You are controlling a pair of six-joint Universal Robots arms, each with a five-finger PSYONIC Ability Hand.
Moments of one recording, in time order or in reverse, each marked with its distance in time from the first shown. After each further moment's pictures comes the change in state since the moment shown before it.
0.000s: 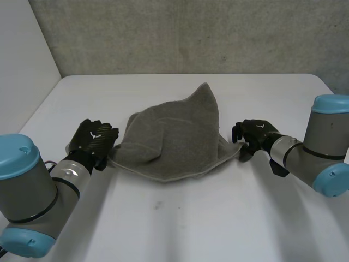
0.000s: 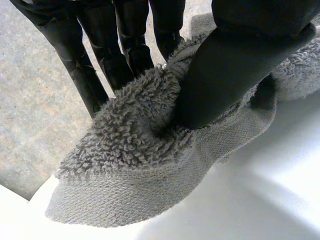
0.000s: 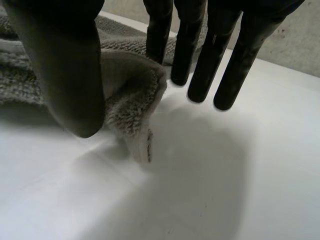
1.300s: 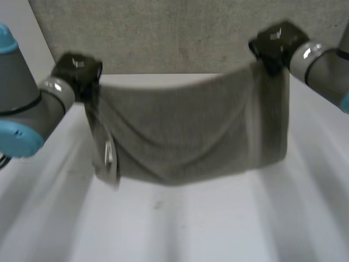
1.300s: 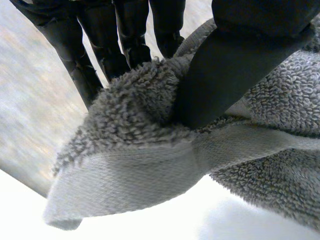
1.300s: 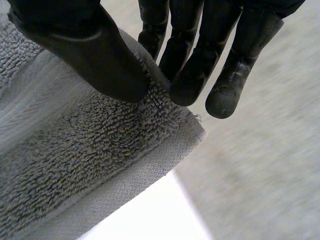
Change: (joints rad) left arm 0.064 -0.186 0.757 -0.499 -0.002 -0.015; right arm 0.061 -0.080 -0.686 0.465 0.132 -0.495; left_hand 0.000 0.000 0.001 0.000 0.001; right_hand 0.686 0.677 0.681 0.692 0.684
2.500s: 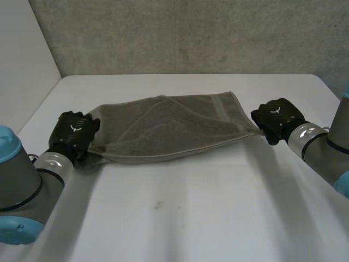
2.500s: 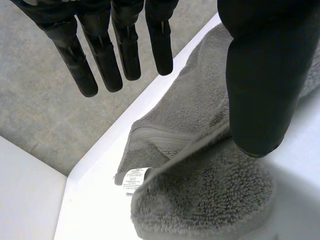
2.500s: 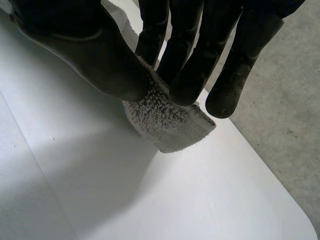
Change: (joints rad) left arm 0.051 0.188 -0.750 0.507 0.006 0.082; right arm -0.076 -0.183 0.847 -0.489 -0.040 0.041; left_hand -0.704 -0.741 -0.740 -0.741 -0.725; right_hand -0.001 0.000 0.000 0.000 0.000
